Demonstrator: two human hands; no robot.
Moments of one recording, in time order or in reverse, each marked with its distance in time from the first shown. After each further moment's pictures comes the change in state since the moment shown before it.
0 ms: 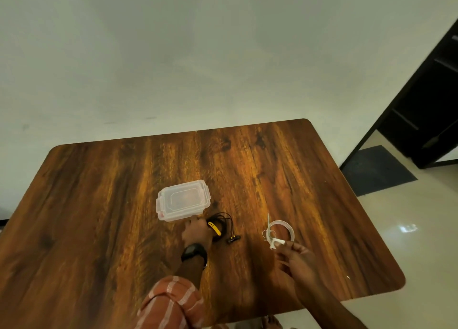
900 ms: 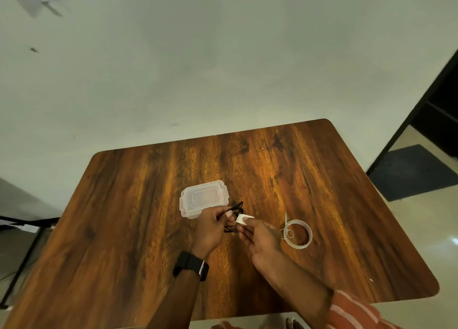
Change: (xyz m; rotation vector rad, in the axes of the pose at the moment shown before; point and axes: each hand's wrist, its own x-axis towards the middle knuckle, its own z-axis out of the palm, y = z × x) left_hand -0.088 0.022 -0.128 -0.849 -0.029 0.200; right_hand -0.044 -0.035 0.115 0.320 -0.111 0.195
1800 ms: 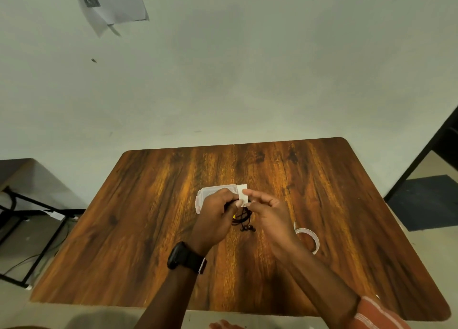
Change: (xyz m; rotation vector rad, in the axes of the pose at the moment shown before) left_hand -0.054 0.065 -0.039 0.302 0.157 0.582; right_hand -0.074 -0.049 0.001 -0.473 -0.422 -0.567
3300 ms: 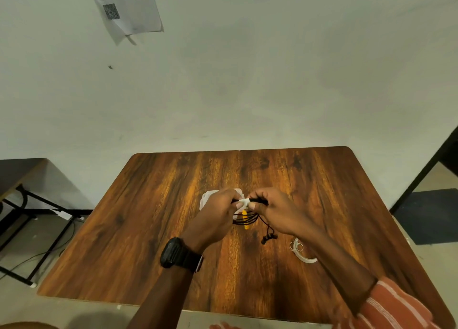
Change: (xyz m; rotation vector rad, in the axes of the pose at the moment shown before) left_hand 0.001 0.026 -0.025 0.129 -0.167 -0.120; right_hand 0.018 -0.030 -0.020 -0.715 -0.422 -0.311
